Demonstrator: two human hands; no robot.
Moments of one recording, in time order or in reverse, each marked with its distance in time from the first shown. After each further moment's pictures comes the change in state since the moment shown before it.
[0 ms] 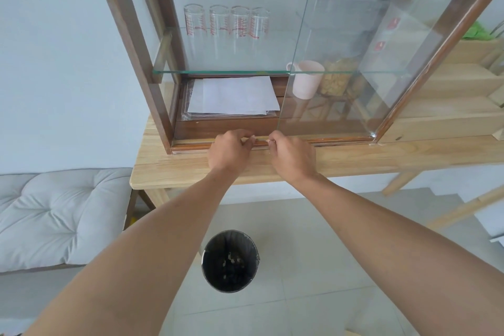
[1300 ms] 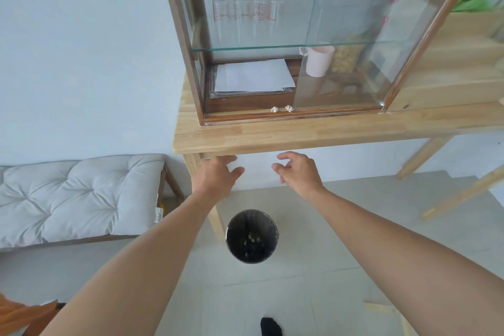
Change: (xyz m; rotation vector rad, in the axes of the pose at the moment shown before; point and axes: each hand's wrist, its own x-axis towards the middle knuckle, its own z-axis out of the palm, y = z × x) left_hand -0.137 -0.088 -0.073 0.177 -0.178 -0.083; right_hand -0.134 -0.036 0.018 0.683 -0.249 0.343
